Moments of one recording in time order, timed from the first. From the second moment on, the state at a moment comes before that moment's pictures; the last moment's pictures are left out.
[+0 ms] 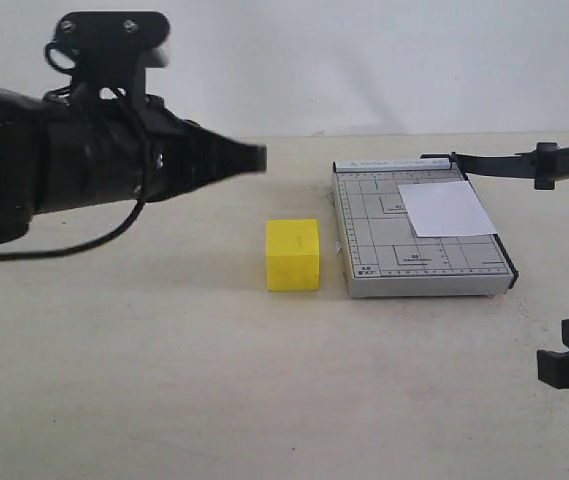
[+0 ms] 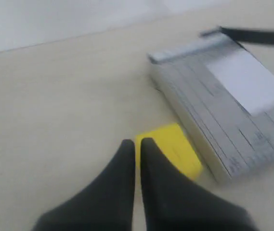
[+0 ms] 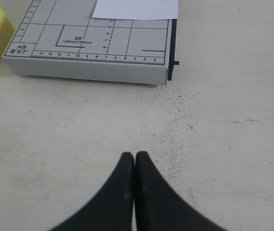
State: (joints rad) left arm -0.75 1.53 -0.92 -1.72 -0.36 1.34; right arm 0.11 1.08 -0.18 -0.59 -0.18 0.61
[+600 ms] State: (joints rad) left arm -0.84 1.67 -0.94 0.18 -0.15 -0.15; right arm 0.11 1.08 -0.18 -0.59 -0.15 0.69
